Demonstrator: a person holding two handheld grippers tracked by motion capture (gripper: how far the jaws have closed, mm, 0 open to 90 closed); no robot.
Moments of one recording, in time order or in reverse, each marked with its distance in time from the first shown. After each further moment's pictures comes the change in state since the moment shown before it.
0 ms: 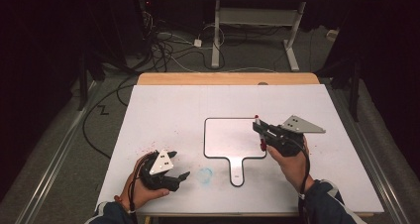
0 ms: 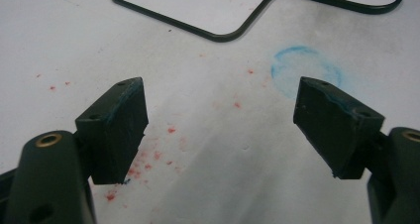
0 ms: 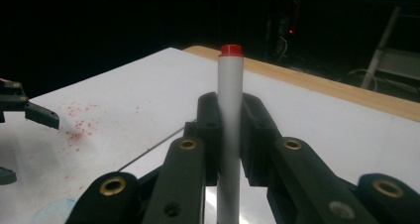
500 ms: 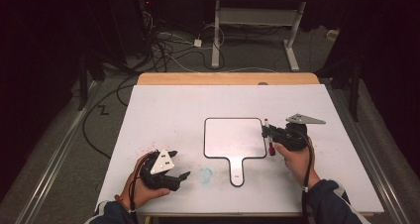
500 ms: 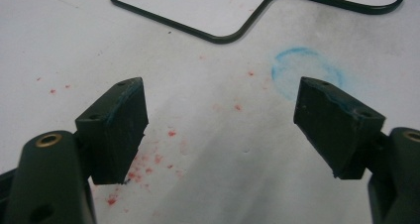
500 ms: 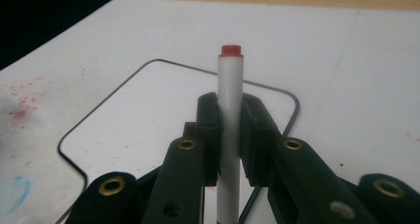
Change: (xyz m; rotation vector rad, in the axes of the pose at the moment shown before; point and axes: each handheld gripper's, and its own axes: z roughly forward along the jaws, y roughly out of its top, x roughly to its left) left arm 0.000 0.003 0.003 0.005 -0.004 0.009; right arm -0.045 -0.032 0.024 0.222 -0.073 0.213
